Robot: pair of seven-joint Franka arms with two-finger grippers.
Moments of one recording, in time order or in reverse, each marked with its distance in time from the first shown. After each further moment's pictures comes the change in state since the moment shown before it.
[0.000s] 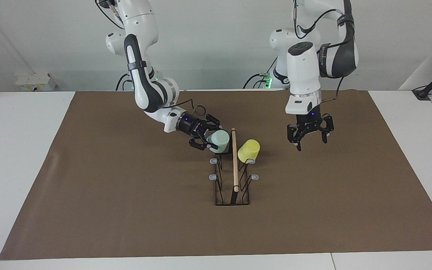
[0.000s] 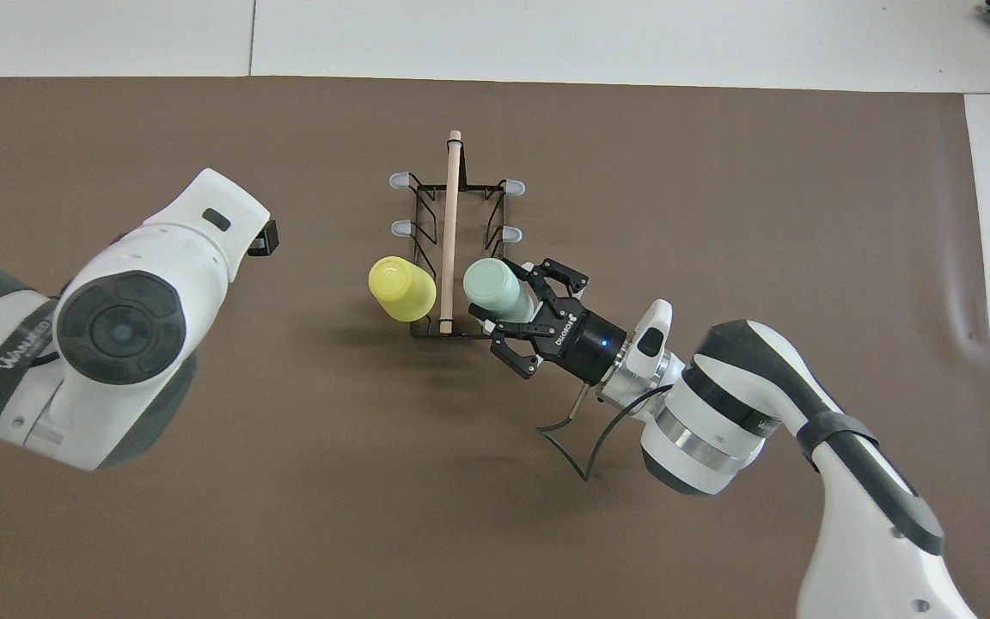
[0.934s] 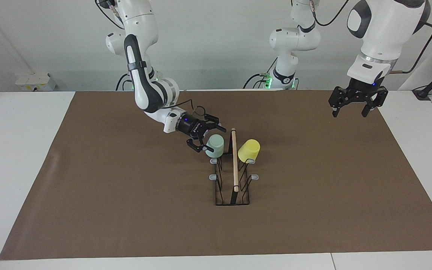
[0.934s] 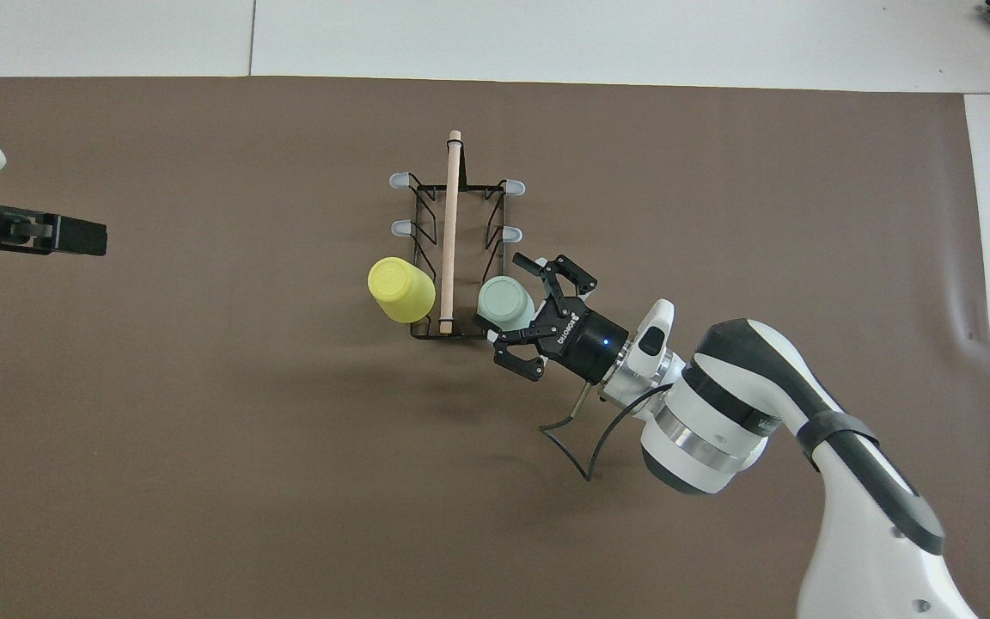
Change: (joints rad) left arm -0.042 -0.017 0.232 0.375 -0.412 -0.576 0.670; right arm 0.000 0.000 0.000 0.005 0.000 0.056 0.000
